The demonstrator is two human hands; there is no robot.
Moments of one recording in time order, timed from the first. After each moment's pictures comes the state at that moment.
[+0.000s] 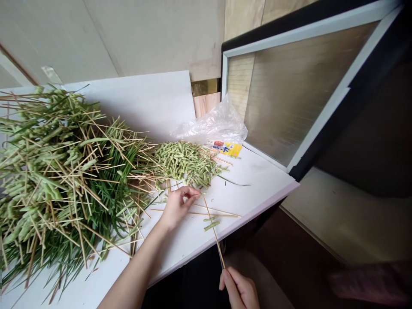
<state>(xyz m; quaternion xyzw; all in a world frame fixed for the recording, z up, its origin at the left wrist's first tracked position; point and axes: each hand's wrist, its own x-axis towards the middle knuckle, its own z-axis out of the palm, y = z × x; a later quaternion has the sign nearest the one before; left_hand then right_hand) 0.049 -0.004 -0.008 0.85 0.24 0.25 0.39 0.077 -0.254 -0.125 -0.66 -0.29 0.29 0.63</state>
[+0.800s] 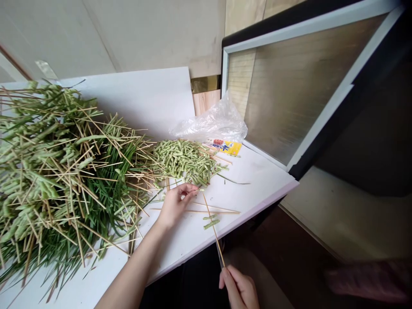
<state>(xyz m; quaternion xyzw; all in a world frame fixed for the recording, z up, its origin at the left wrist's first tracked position) 0.050 -0.001 -0.008 0.83 0.26 0.26 0.41 0.078 -0.255 -0.119 -0.66 -0.27 0.30 0.64</state>
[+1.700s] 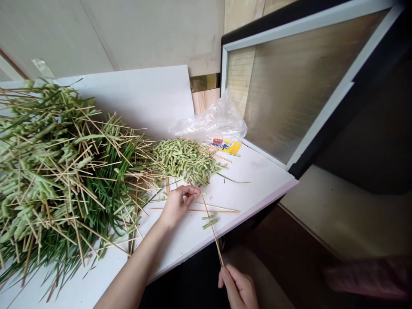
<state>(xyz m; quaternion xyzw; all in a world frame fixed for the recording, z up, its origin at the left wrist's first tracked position) 0.050 -0.007 -0.008 0.87 0.24 0.24 0.36 0.079 -0.255 -0.119 -0.66 -0.29 0.30 0.63</state>
